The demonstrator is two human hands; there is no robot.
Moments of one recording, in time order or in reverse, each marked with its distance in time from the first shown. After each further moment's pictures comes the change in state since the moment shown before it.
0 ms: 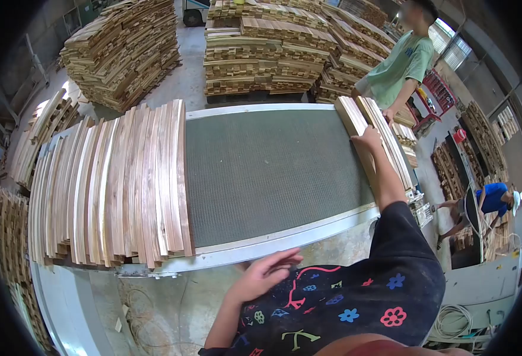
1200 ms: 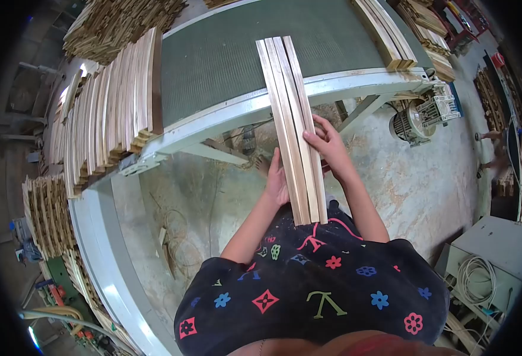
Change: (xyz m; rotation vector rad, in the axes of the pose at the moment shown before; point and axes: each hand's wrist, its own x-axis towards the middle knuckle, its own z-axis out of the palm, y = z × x) left_hand 0.017 -0.206 0.145 -1.047 0.105 -0.226; right_hand -0.457 0.060 0.019 1.644 -0.671 -0.086
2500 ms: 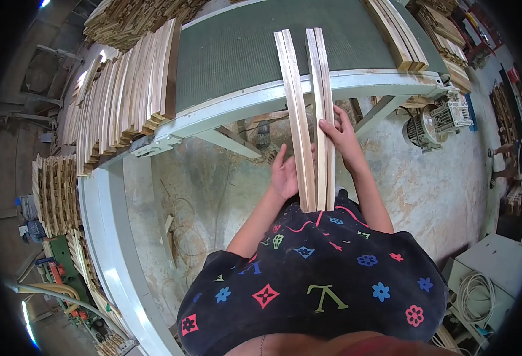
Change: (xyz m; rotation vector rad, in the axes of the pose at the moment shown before) left_hand -0.015 -0.004 -0.009 -0.135 -0.054 0.104; right_hand 0.017 0.021 -0.016 -0.002 -0.002 -0.069
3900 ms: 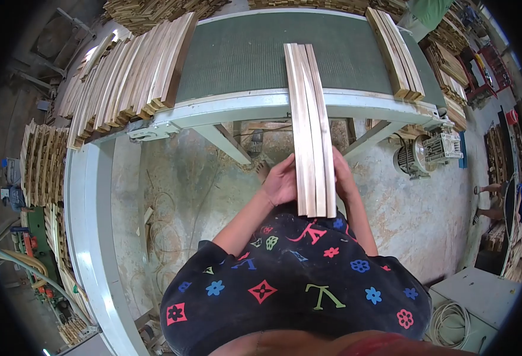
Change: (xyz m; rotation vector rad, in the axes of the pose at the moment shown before) left_hand 0.003 -0.009 0.013 0.169 -0.017 -0.028; right_hand -0.035 0.037 -0.027 0.123 -0.259 -0.032
